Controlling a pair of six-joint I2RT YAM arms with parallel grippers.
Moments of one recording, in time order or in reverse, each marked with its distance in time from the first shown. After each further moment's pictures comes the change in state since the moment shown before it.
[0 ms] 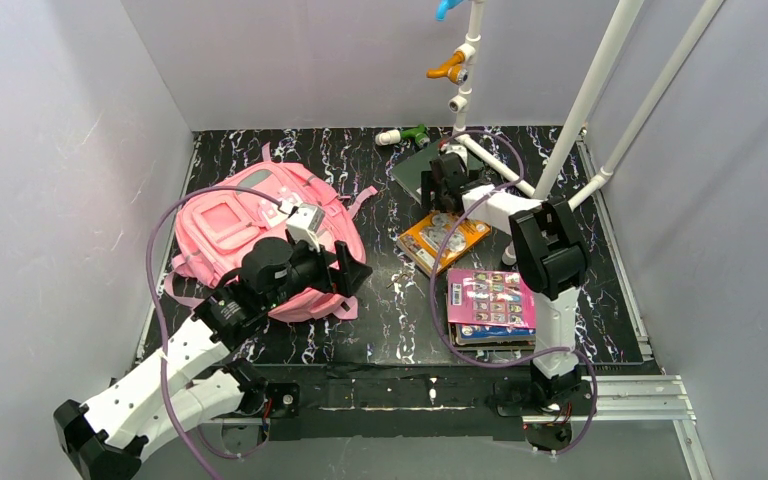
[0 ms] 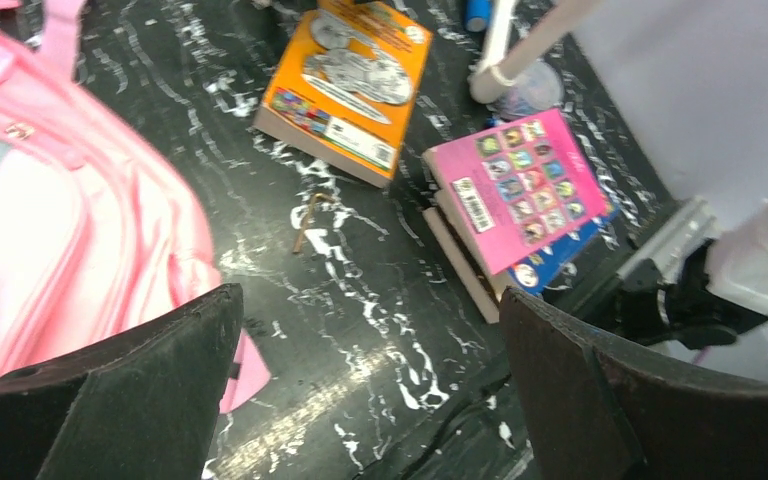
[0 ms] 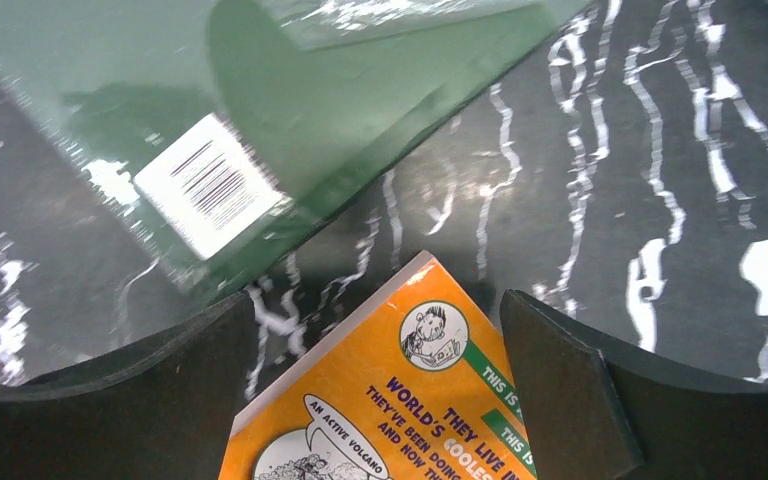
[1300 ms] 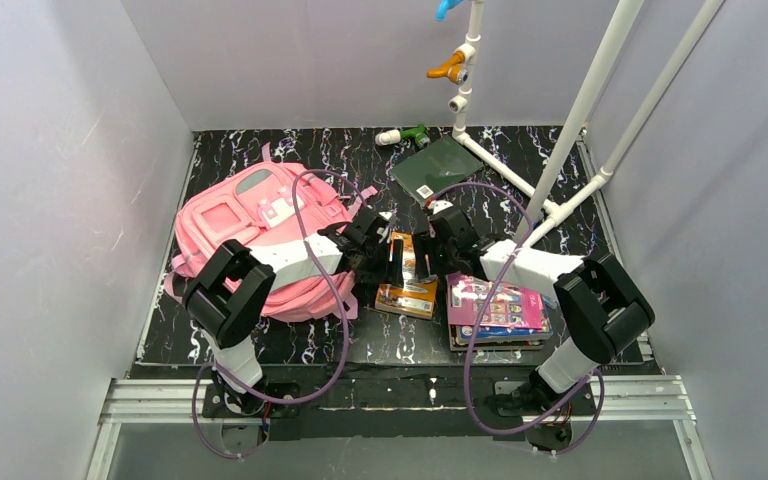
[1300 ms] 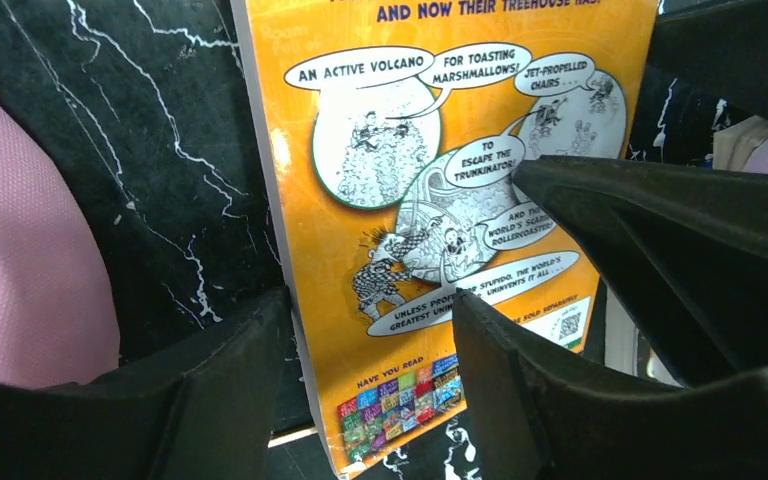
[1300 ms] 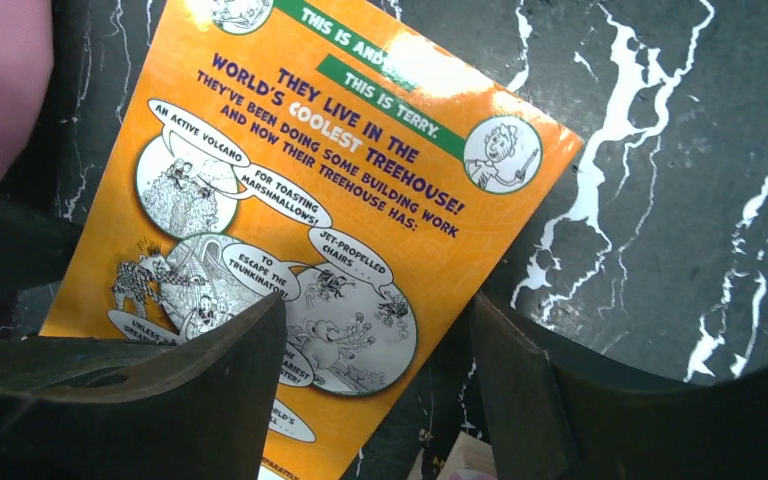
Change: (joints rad) left arm 0.006 0.978 0.307 -0.014 0.103 -0.107; right arm 0.207 -0.499 -0.573 0.024 -0.312 0.049
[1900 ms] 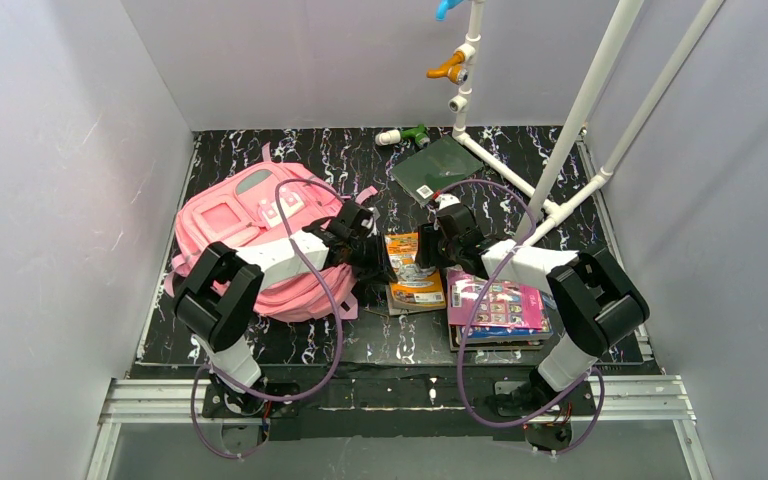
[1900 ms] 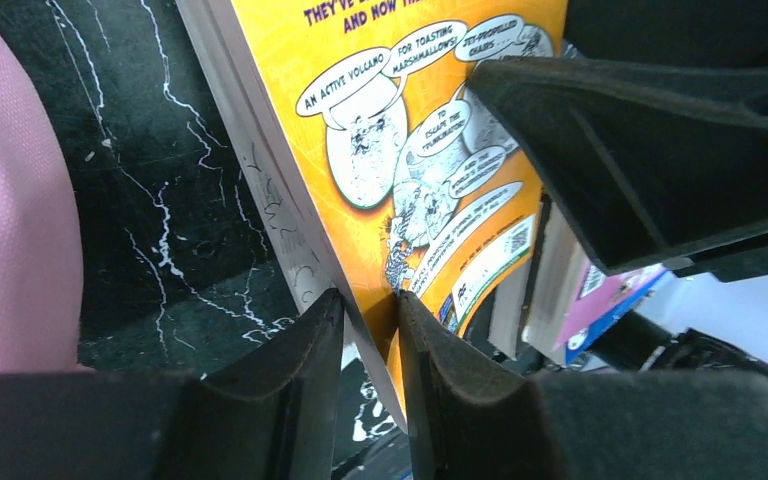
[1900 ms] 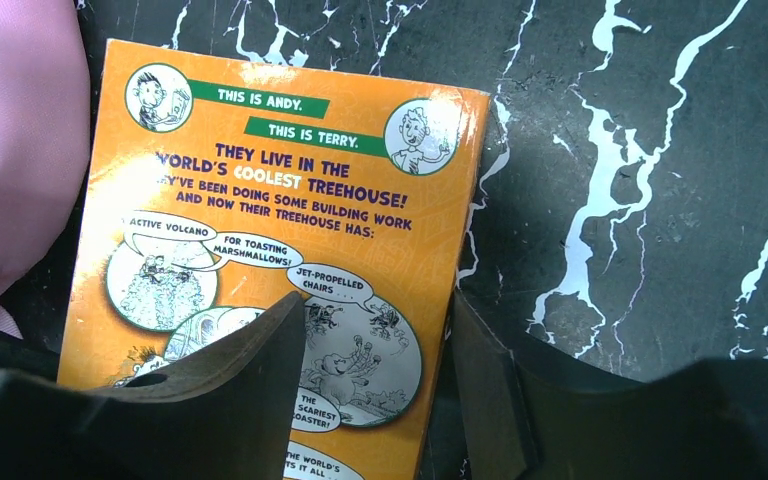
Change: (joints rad) left arm 0.074 -0.040 -0.033 0.017 0.171 -0.194; right arm -0.044 0.044 -0.037 0.193 -0.056 0.046
